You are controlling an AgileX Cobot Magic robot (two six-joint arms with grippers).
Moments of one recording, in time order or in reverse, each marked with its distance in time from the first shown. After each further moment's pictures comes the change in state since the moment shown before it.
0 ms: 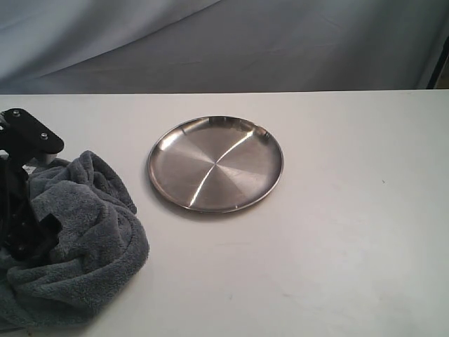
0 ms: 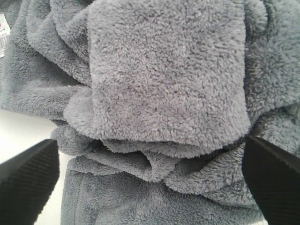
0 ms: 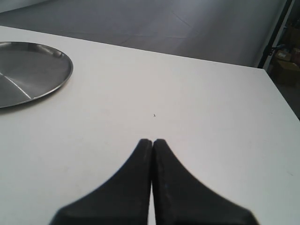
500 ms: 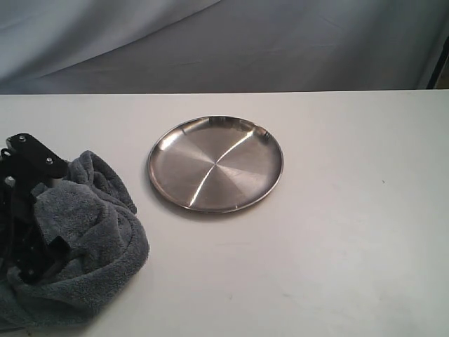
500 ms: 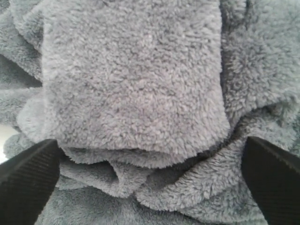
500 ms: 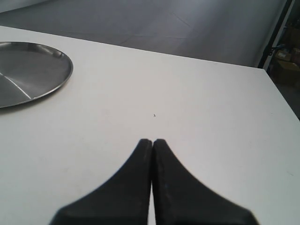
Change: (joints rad) left arm 0.000 0.002 0.117 -0.038 -0.151 0.002; right arm 0.000 0.000 0.000 0.000 0.000 0.000
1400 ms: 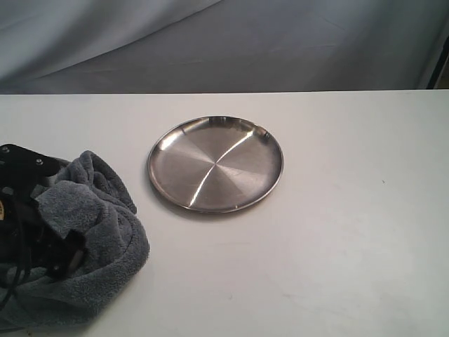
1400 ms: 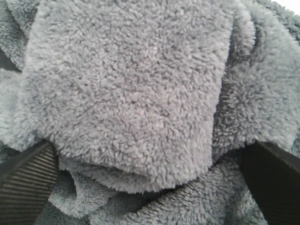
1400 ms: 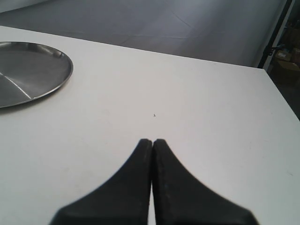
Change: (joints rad) left arm 0.000 0.000 0.097 -0.054 -0.188 -0.250; right arm 0.000 0.000 0.000 0.000 0.000 0.000
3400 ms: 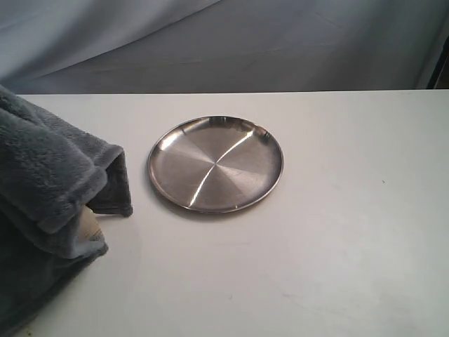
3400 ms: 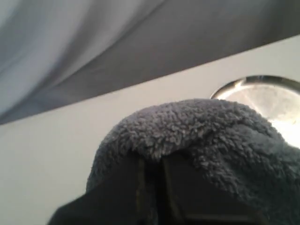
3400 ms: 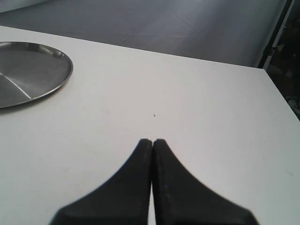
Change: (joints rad) left arm 0.000 -0.716 -0.167 0.143 0.120 -0.051; right arm 0.000 0.000 0.000 0.000 0.000 0.000
